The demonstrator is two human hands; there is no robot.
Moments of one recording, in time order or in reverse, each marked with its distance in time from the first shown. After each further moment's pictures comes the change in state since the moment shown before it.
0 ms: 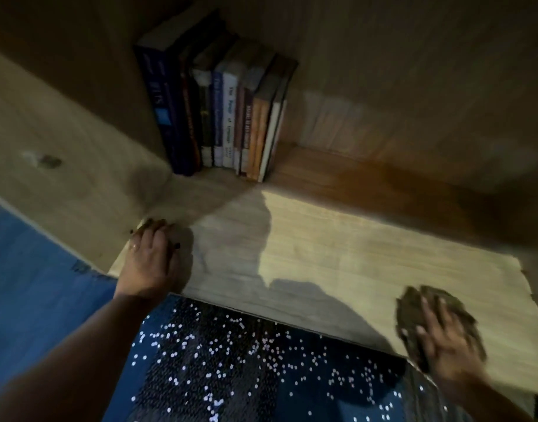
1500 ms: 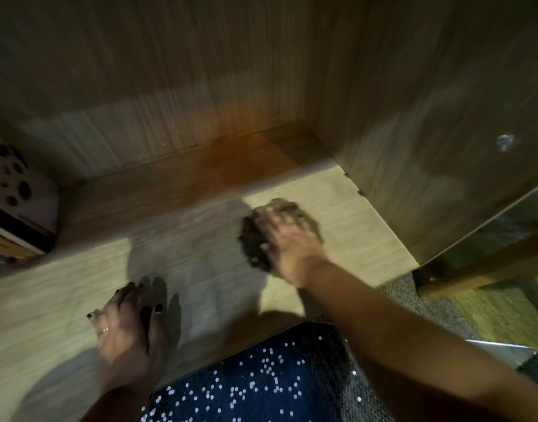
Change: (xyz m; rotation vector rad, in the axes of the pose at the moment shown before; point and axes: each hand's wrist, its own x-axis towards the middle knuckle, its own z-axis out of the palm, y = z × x) left_hand -0.030 0.244 0.122 -0.151 0.029 0.377; right_hand 0.100 0.034 -0.018 0.128 0.196 -0.196
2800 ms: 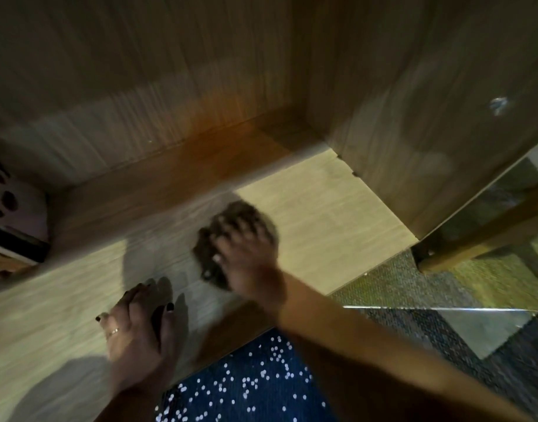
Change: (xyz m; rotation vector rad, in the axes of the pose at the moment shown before) left_hand 0.000 -0.001 0.001 0.069 -0.043 0.020; right_hand 0.005 -0.088 0.016 0.130 0.071 -0.044
